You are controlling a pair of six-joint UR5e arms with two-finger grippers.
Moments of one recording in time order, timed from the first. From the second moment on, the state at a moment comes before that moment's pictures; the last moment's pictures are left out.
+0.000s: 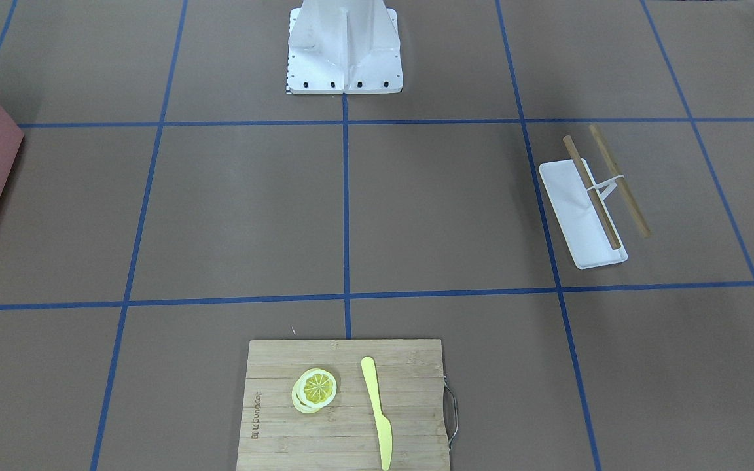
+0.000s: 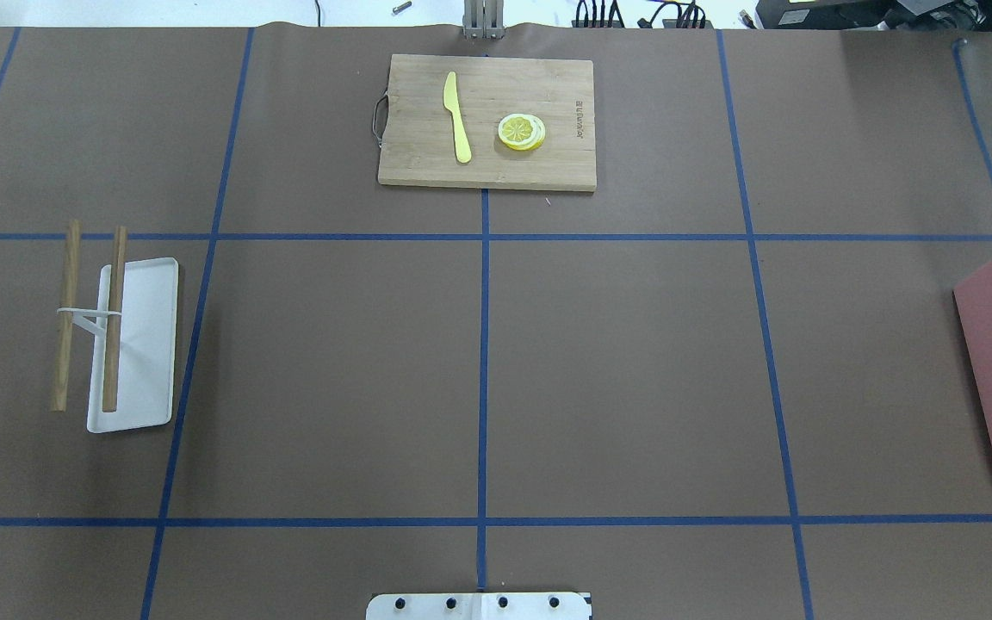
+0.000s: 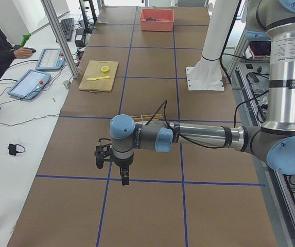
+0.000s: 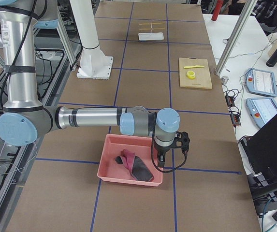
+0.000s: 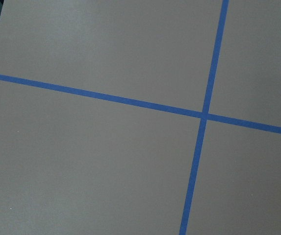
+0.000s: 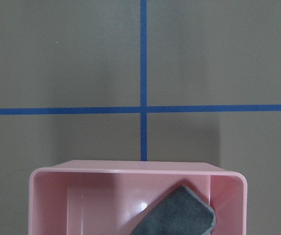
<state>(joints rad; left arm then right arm) -1.56 -1.52 -1.69 -1.63 -2.24 -0.29 1.59 -1.57 1.63 -1.62 2.35 0.06</state>
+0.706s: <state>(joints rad) -1.56 -1.50 -1.69 -1.63 -2.24 -0.29 1.59 -1.61 1.60 -1.62 2.36 0.07</state>
